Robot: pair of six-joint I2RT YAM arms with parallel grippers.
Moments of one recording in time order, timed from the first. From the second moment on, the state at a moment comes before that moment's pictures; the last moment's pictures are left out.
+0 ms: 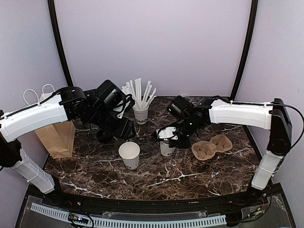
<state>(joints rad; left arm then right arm) -0.96 1.46 1.43 -0.94 -0.07 -0.47 0.90 1.75 1.38 -0.80 -0.13 -0.83</state>
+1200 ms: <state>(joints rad) -0.79 1.42 1.19 -0.89 -0.09 -0.51 0.41 2.16 2.00 -0.89 -0.07 -0.75</state>
